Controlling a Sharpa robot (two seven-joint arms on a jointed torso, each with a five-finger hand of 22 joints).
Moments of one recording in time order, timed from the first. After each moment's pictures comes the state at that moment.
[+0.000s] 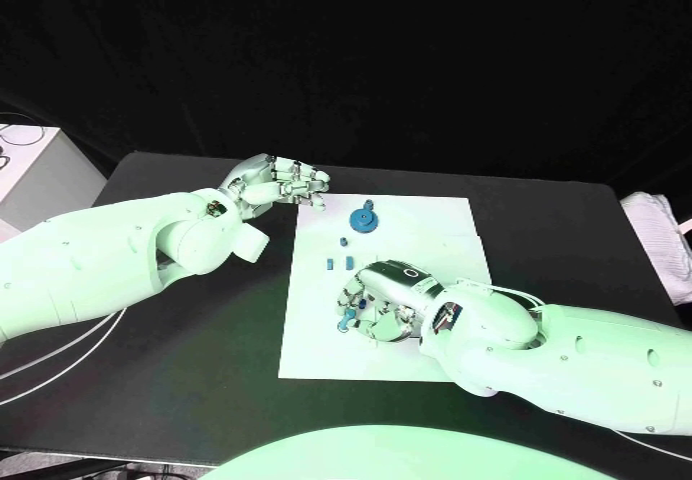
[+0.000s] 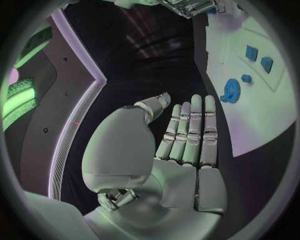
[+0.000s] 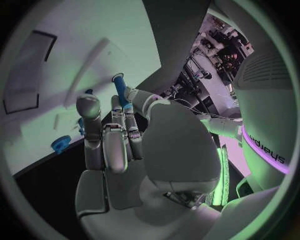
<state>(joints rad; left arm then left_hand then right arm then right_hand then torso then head) 1.20 -0.87 -0.04 1.43 -0.24 -0.10 0.32 1.33 -0.17 0.57 0.02 0.06 0.90 0.21 0.18 0.38 0.91 0.16 0.43 0.08 0.97 0.11 0.51 0.43 0.17 0.90 0.21 0.24 0.63 1.10 -0.71 -0.18 1.79 -1.55 -0.40 -0.19 1.40 -0.19 0.60 0.03 0.09 1.12 0.12 0.15 0.48 1.18 0.10 0.23 0.08 1.47 -0.02 1.42 1.25 0.15 1.29 0.08 0.85 1.02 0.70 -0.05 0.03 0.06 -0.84</state>
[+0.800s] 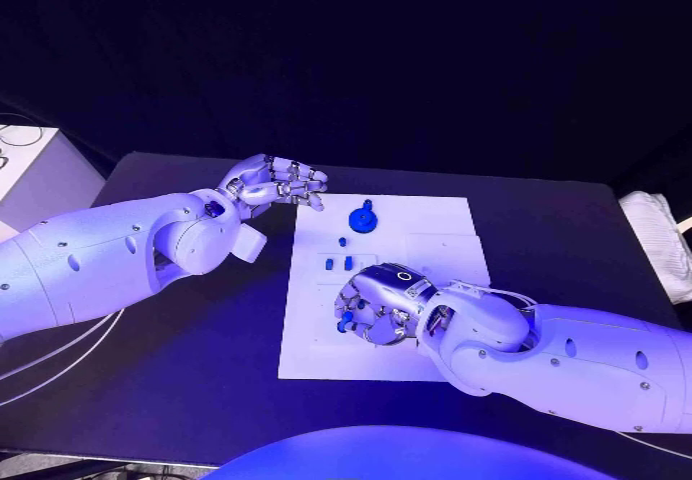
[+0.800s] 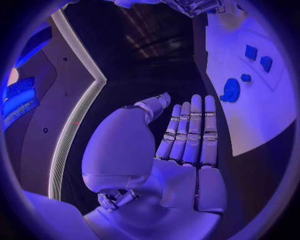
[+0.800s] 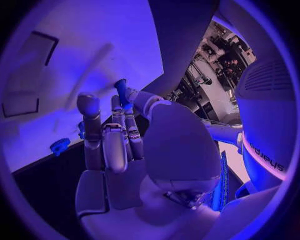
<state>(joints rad) 1.20 -0.87 -0.04 1.43 -0.24 -0.10 0.32 1.33 -0.17 0.57 0.02 0.06 0.90 0.21 0.18 0.38 0.91 0.16 0.43 0.08 0.97 0.11 0.51 0.43 0.17 0.90 0.21 0.24 0.63 1.09 -0.69 -0.18 1.77 -1.61 -0.37 -0.20 1.38 -0.20 0.60 0.01 0.08 1.09 0.14 0.14 0.47 1.18 0.10 0.20 0.11 1.47 -0.02 1.42 1.25 0.15 1.28 0.08 0.82 1.00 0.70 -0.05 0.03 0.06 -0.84</state>
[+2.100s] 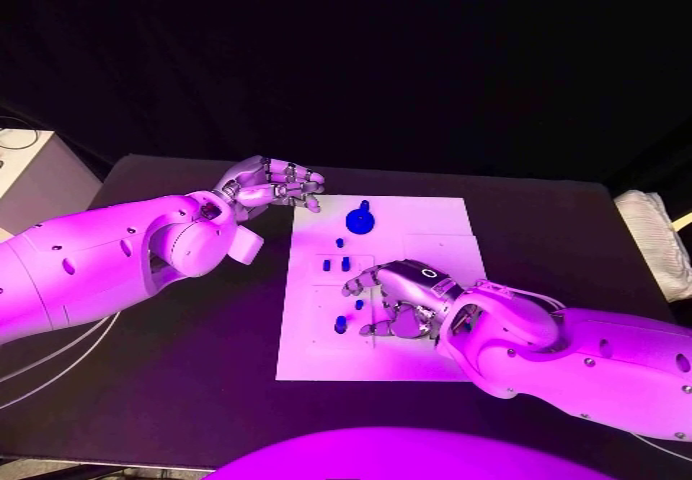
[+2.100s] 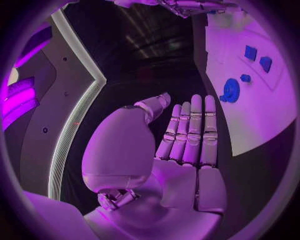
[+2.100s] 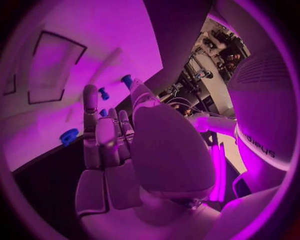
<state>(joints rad) 1.20 -0.87 -0.04 1.43 -0.24 -0.09 0.31 1.33 -0.17 0.57 0.02 0.06 0.90 0.21 0.18 0.38 0.91 0.16 0.43 0.08 0.97 0.11 0.51 0.43 0.17 0.90 0.22 0.23 0.63 1.10 -0.80 -0.18 1.82 -1.55 -0.44 -0.14 1.58 -0.21 0.11 0.29 0.15 0.80 0.15 0.07 0.44 0.71 0.15 0.47 0.11 1.33 0.07 1.36 0.96 0.17 1.11 0.17 0.52 0.87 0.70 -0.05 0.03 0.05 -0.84</state>
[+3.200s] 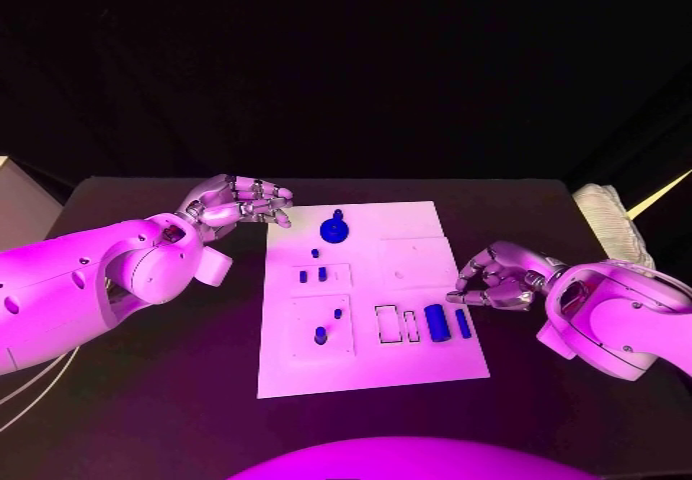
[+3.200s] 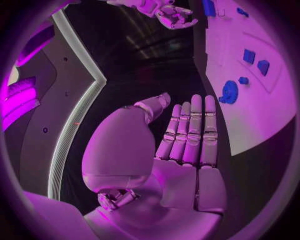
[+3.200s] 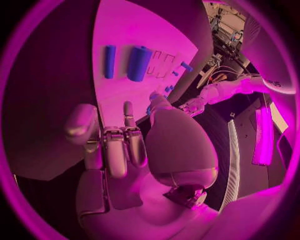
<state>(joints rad) 1.20 -0.89 -0.05 1.45 -0.24 -0.09 0.31 1.33 -0.17 0.57 0.02 0.06 0.90 0.21 0.18 0.38 0.91 0.16 0.43 0.08 0.97 0.11 0.51 0.43 0.17 0.90 0.22 0.23 0.63 1.19 -1.24 -0.21 1.92 -1.18 -0.38 -0.32 1.24 -0.13 0.00 0.29 0.25 0.97 0.12 0.26 0.50 1.46 0.04 1.53 1.31 1.46 -0.03 1.56 1.31 0.12 1.41 0.07 1.01 1.22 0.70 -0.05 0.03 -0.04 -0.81</state>
